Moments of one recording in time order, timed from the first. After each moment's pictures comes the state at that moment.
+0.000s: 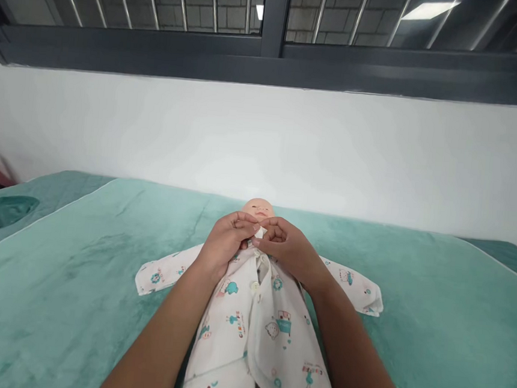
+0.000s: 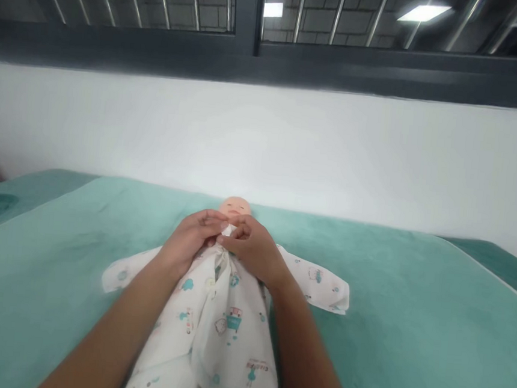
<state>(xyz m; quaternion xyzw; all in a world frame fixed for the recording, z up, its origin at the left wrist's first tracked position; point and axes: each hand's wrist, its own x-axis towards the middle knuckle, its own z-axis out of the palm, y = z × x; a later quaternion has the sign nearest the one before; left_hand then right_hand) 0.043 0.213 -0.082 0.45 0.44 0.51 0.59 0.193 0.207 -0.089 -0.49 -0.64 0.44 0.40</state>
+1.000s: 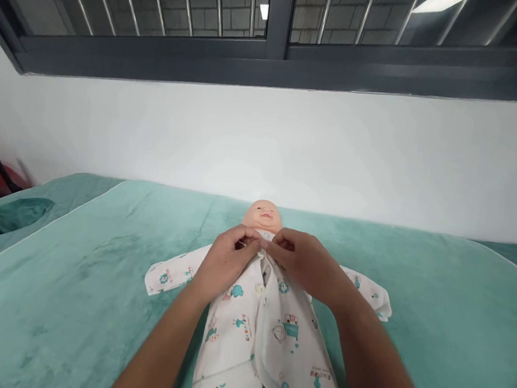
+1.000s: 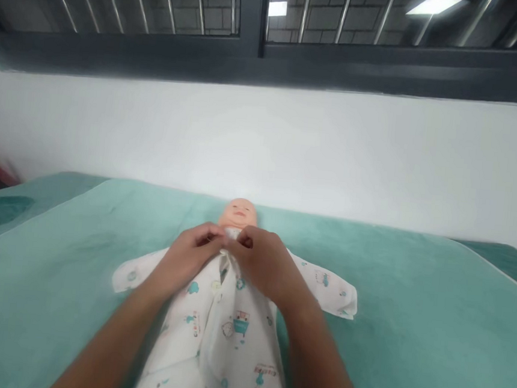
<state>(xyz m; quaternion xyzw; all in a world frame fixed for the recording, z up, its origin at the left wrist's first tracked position) 0.026 0.183 -0.077 0.63 0.48 0.44 0.42 0.194 0.180 -0.057 -0.57 -0.69 0.31 0.30</state>
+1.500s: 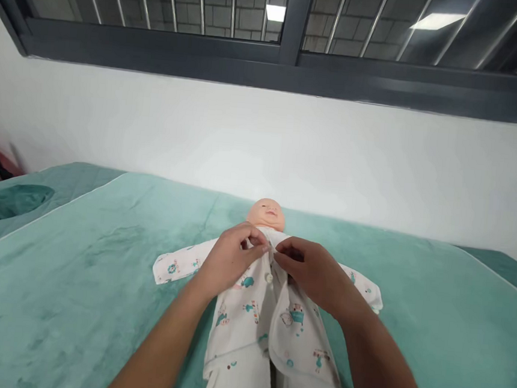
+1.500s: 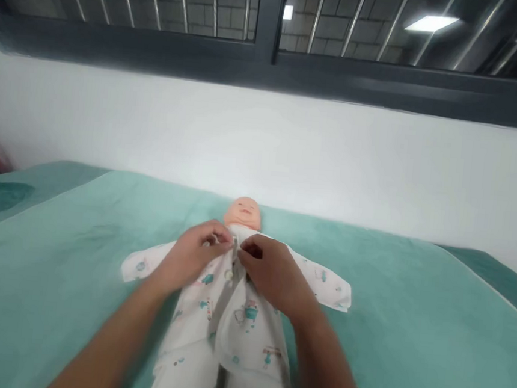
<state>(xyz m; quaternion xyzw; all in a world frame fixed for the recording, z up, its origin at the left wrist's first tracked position) 0.011 0.171 -0.076 0.68 0.43 0.44 0.40 0.188 0.158 -0.058 -0.56 -0.68 0.36 0.31</state>
